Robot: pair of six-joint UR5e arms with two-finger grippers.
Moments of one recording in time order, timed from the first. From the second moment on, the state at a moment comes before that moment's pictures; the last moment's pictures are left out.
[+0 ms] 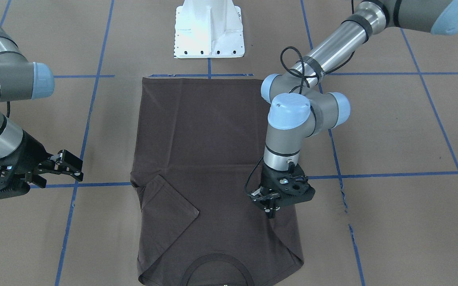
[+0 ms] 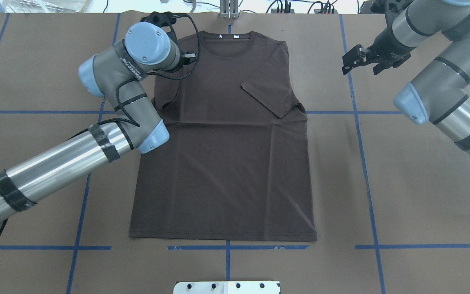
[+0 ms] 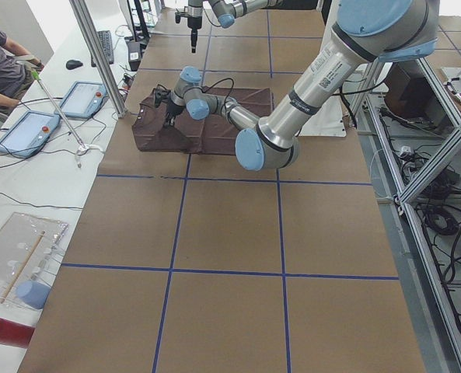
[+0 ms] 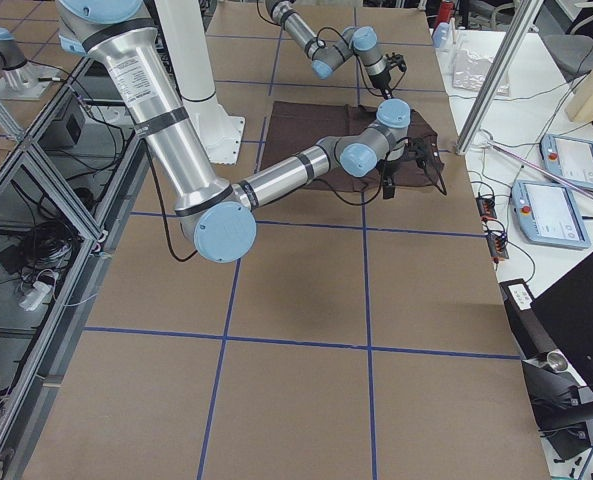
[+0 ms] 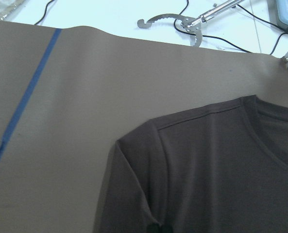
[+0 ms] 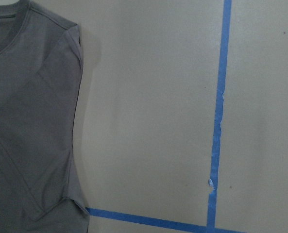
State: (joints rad) left arm -0.73 -2.46 -1.09 -2.11 -1.62 -1.32; right arm 1.04 -1.10 1.53 -1.28 2.23 0.77
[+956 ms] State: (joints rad) left arm -0.69 -2.47 -1.11 -2.23 -1.65 -1.34; right arm 1.03 -1.11 1.54 -1.28 2.26 0.79
